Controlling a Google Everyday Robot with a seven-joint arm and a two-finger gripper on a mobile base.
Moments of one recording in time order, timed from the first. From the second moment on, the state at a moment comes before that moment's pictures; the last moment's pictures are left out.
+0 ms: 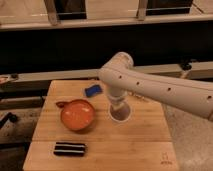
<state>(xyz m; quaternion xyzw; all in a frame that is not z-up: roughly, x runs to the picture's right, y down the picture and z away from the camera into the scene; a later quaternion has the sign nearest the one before) 0.037 0.117 0.674 -0.31 -0.05 -0.19 0.93</state>
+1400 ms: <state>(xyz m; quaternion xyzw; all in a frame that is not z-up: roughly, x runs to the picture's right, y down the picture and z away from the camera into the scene) -0.083 0.105 0.701 -0.30 -0.07 -0.28 0.91</state>
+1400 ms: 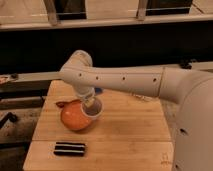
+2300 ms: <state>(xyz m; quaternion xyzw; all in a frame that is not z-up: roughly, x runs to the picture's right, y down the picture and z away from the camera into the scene) -0.124 0.105 0.719 -0.30 -0.07 -0.30 0.90</state>
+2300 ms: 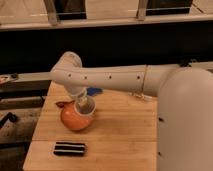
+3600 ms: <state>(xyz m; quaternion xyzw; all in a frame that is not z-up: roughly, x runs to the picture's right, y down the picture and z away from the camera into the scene) -0.138 0.109 0.732 -0.30 -0.06 -0.29 0.91</state>
